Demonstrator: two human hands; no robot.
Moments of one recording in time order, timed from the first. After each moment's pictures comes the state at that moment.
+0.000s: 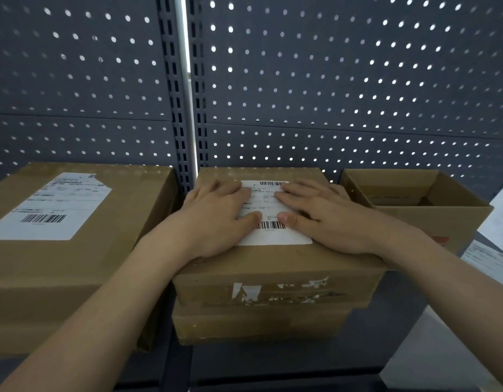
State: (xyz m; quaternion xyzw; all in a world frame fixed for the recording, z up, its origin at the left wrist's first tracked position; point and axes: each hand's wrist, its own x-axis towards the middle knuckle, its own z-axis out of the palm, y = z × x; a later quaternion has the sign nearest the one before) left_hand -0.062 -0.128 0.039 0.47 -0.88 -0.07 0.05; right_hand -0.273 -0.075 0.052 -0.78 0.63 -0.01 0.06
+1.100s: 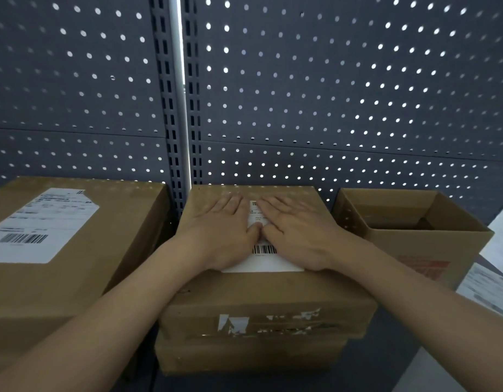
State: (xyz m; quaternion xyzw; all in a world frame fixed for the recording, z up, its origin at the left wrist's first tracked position) left_hand -0.094 -0.148 0.034 0.48 -0.87 -0.10 0.00; right_hand -0.255 -0.111 0.039 -0.77 0.64 0.00 0.05
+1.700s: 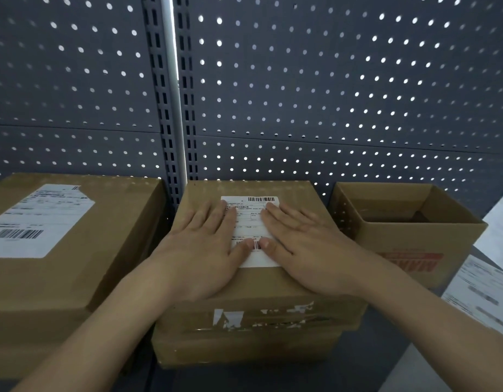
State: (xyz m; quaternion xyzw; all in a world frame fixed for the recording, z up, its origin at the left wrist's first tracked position) left_hand -0.068 -0.102 0.036 0.50 -0.86 -0.09 -0.03; right_hand -0.256 -0.064 0.041 -0.77 0.63 0.04 0.06
